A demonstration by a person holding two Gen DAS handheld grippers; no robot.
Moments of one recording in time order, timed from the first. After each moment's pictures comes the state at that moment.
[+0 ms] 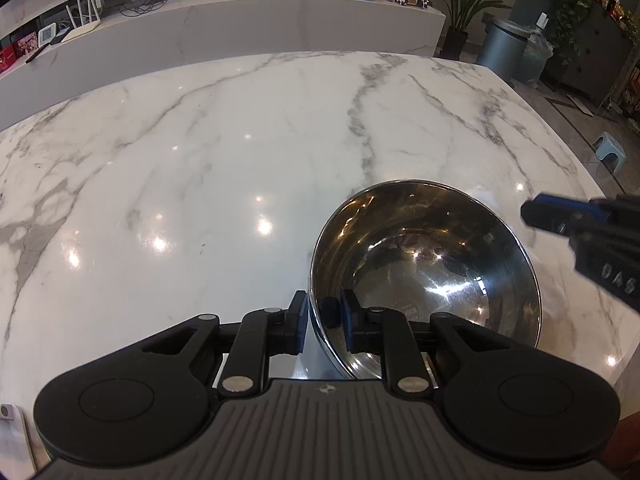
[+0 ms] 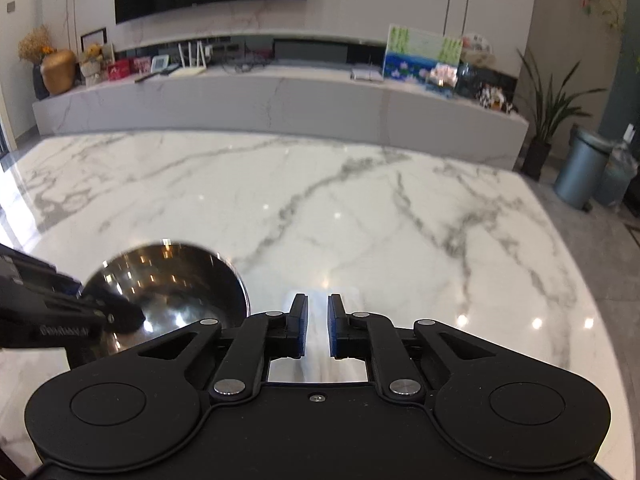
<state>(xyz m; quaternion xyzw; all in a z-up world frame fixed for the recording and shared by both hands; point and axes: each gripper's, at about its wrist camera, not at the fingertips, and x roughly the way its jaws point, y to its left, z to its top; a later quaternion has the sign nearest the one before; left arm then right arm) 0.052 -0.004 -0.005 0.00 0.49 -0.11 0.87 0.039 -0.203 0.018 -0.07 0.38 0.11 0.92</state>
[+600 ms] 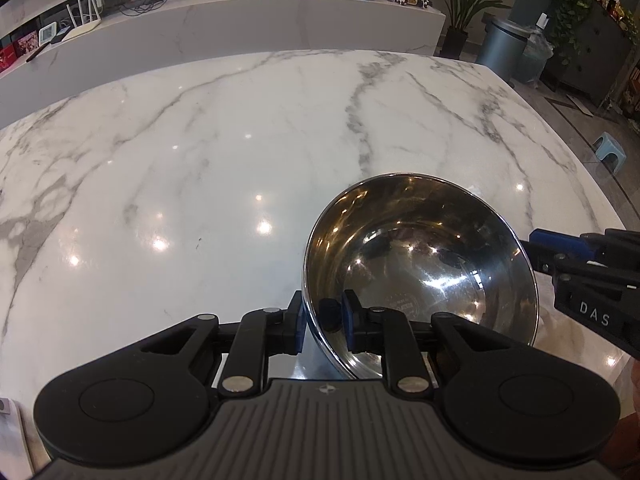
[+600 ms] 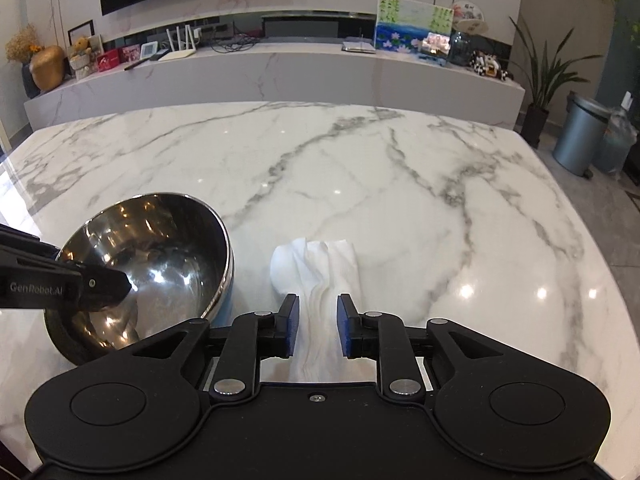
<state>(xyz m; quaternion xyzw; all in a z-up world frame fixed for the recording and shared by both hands) 0.048 -0.007 -0.007 0.00 0.49 -0.11 0.87 0.025 -0.220 -0.001 -0.04 0.40 0.11 0.91</state>
